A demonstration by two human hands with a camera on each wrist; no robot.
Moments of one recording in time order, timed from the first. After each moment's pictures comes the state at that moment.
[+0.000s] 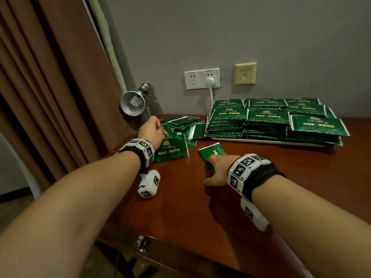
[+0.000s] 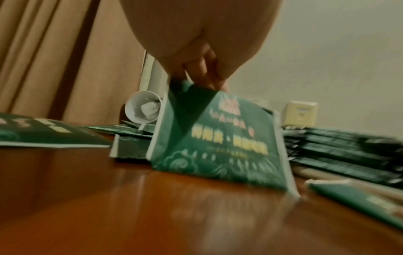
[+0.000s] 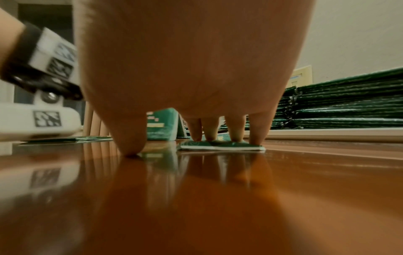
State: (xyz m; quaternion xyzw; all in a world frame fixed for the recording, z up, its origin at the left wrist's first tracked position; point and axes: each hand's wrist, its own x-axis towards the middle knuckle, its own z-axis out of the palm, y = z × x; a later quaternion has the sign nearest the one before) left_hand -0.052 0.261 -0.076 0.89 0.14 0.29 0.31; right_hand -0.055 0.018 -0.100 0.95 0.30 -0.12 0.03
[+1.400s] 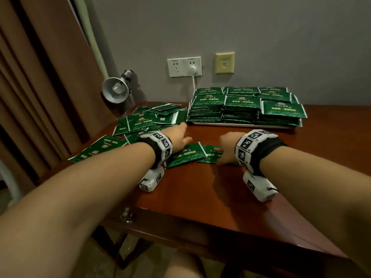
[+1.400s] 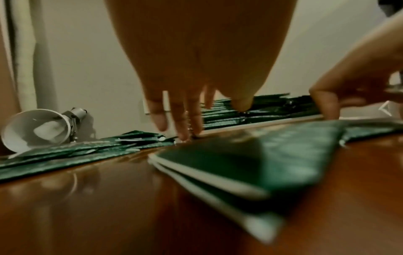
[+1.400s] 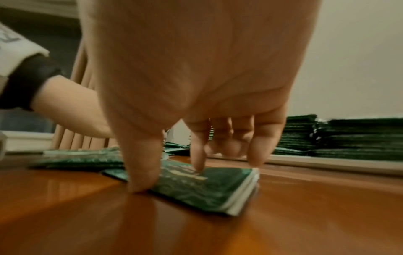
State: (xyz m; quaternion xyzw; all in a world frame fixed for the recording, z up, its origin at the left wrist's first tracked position) left_hand -0.085 0.144 -0.082 1.00 -0.01 0.00 0.03; right_hand -0.065 -0.051 -0.082 0.96 0.24 -0.11 0.11
